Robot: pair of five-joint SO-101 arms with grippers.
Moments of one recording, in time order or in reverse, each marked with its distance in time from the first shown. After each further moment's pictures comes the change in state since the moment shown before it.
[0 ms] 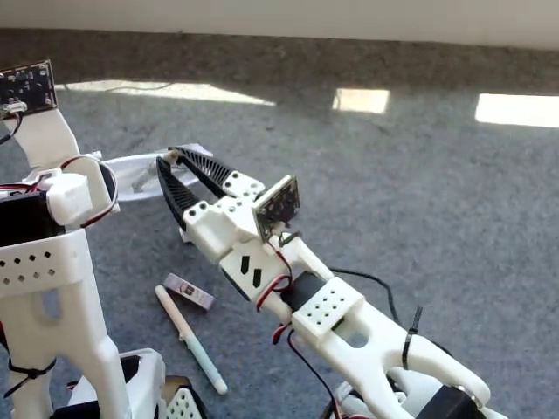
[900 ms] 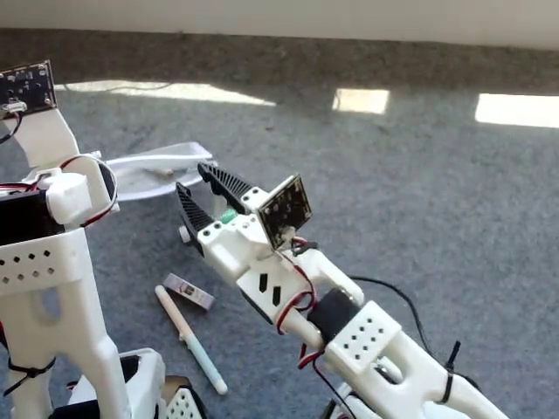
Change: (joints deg) left arm 0.0 0.1 0.0 -0.1 0.0; right arm -0.6 -20.8 0.4 33.8 0.0
